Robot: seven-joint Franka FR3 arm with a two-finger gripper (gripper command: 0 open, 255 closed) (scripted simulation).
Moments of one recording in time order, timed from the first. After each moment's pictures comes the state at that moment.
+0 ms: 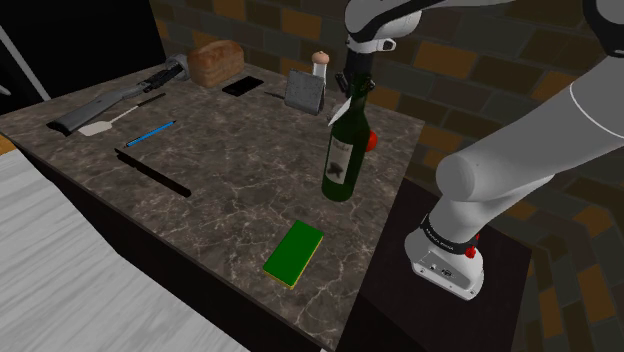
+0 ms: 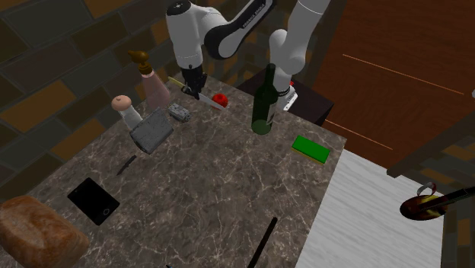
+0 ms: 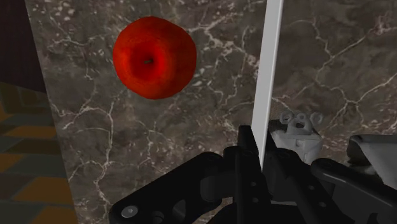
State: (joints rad) arm -0.56 -0.33 0.30 -2.40 0.09 2.09 1.03
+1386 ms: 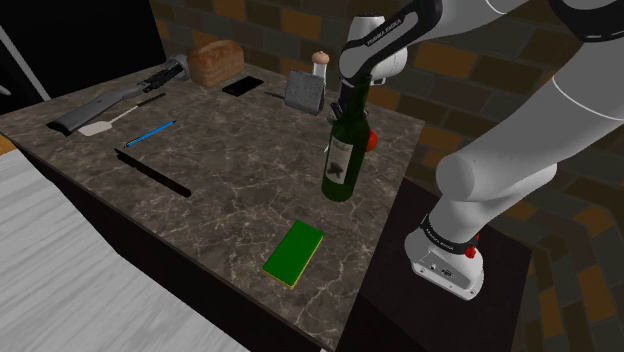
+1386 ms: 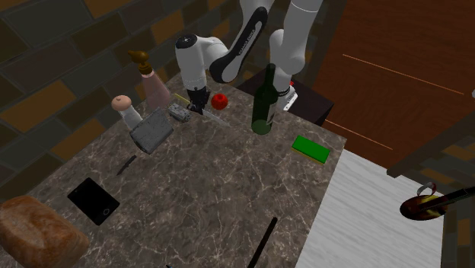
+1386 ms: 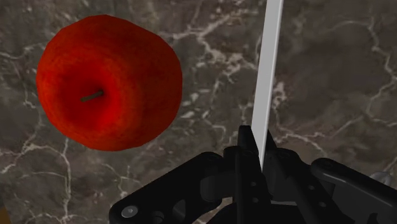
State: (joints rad) arm -0.57 -0.19 0.33 -2.53 0.06 2.36 1.06
